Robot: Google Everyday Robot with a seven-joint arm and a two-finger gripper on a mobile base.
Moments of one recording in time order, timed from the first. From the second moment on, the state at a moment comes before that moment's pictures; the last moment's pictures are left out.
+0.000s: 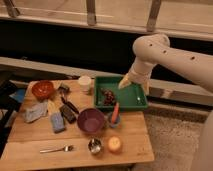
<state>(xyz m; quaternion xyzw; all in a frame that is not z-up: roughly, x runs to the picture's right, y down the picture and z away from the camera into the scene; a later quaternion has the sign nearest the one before) 0.155 0.002 0.708 -0.23 0.21 0.76 0.57</state>
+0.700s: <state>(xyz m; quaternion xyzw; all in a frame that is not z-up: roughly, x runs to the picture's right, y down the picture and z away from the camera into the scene) 0.154 -0.011 0.710 -0.22 0.19 0.75 0.59</state>
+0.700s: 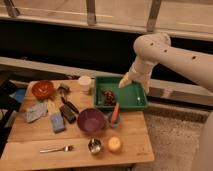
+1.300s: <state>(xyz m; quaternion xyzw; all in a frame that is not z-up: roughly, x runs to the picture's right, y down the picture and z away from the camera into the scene) 0.043 -0.061 0.734 -0.24 0.13 0.70 0.66</state>
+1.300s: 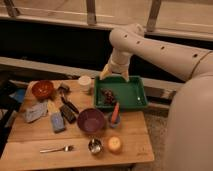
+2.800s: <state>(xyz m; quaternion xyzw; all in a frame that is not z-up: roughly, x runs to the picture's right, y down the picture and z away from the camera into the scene) -0.114 -0.061 0.763 -0.30 0.05 0.67 0.68</state>
